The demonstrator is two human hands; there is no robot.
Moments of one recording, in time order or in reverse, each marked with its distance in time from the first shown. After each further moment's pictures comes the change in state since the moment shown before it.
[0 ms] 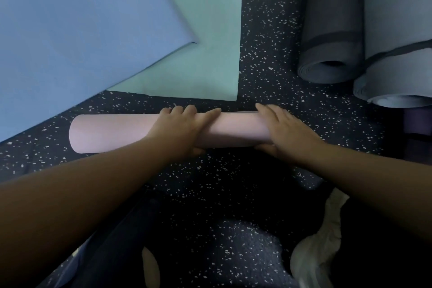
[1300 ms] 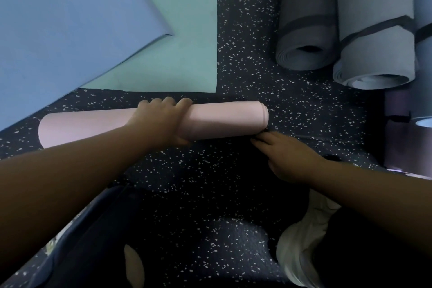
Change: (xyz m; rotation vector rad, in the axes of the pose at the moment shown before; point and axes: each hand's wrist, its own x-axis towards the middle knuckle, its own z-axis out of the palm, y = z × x) left_hand 0.014 0.008 -0.011 -0.070 -0.126 -0.058; right_hand -0.047 0.031 0.048 0.013 -0.116 -0.114
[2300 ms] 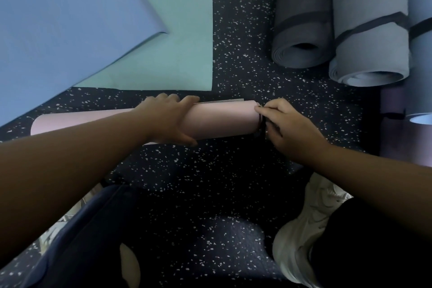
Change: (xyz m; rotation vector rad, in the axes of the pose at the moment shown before) left_hand 0.014 0.006 -0.009 -0.050 -0.113 0.092; right_hand -0.002 0.005 -0.030 0.395 0.422 0.149
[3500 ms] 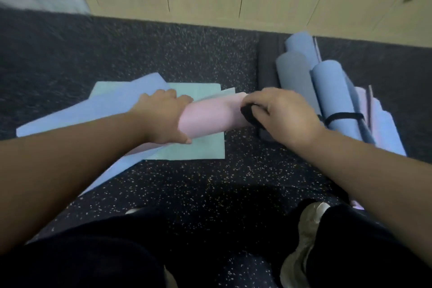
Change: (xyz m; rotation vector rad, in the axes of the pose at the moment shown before) left_hand -0.193 -0.001 -0.200 0.145 0.400 -0.132; right_hand -0.047 -0.203 -0.194 -0.186 0.425 -0.241
